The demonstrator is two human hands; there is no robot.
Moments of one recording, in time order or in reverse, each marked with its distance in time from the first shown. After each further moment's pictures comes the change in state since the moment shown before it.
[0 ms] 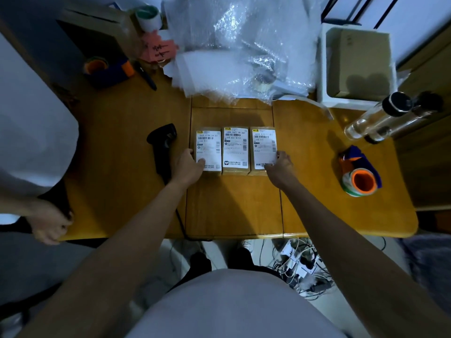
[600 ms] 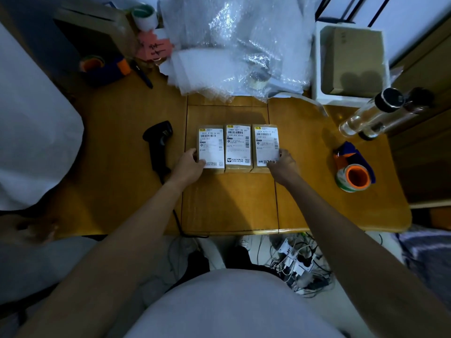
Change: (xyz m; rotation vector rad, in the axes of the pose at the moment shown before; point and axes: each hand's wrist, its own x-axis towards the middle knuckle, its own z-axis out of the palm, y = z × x) left_hand -0.013 0.005 0.007 -0.020 -0.122 0.034; right_hand 0.001 0.017 -0.017 -0.060 0.002 0.014
